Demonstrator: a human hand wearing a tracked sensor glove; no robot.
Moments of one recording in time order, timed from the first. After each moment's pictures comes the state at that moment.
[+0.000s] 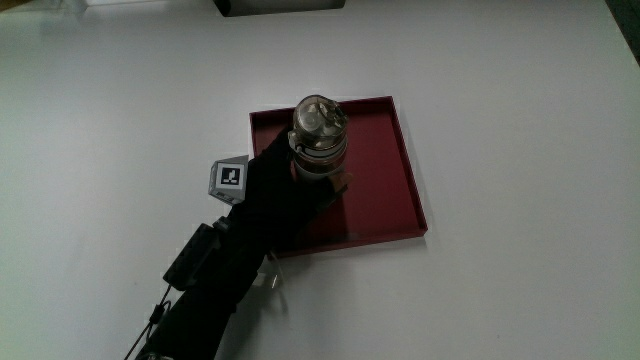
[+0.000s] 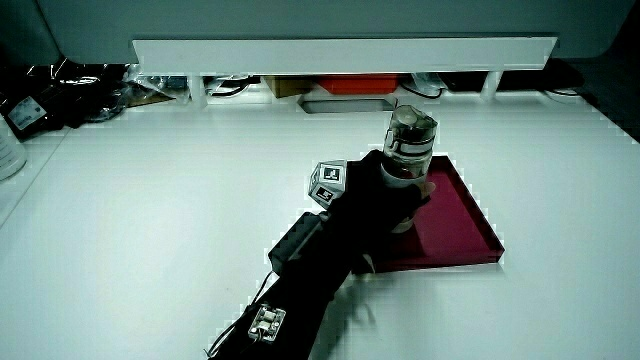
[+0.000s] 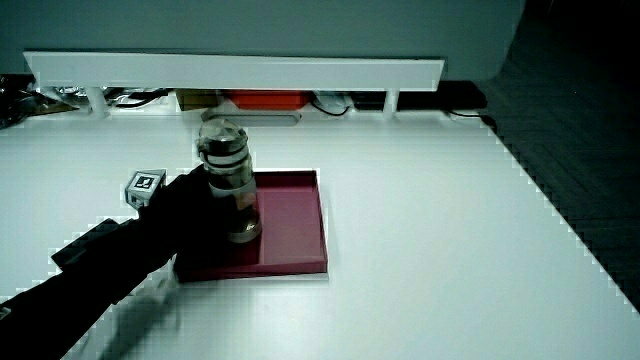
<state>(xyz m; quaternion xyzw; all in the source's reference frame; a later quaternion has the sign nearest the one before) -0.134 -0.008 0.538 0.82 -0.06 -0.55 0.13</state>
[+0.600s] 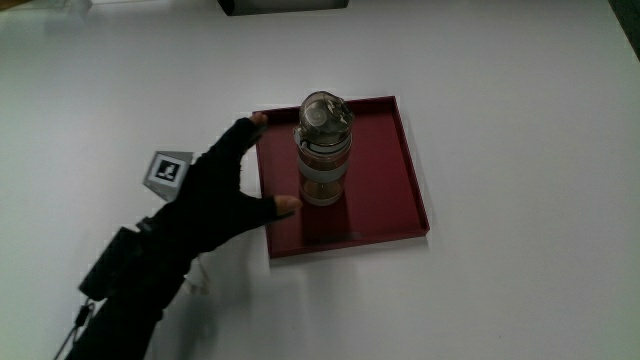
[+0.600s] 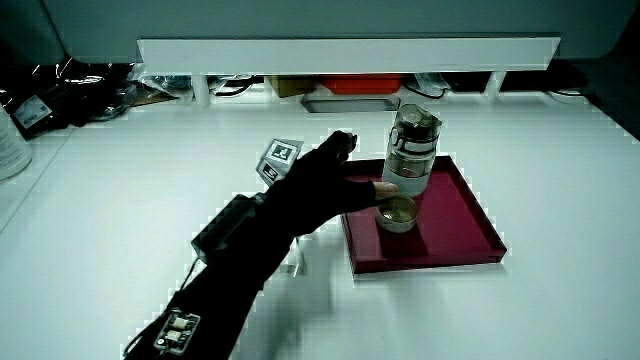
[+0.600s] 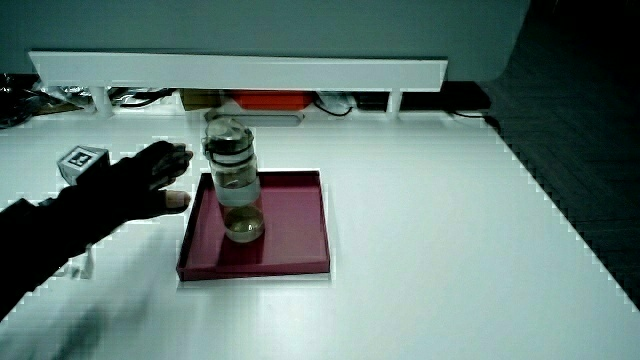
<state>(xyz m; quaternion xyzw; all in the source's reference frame) -0.187 -0.018 0.495 0.77 0.03 -0.60 0.21</state>
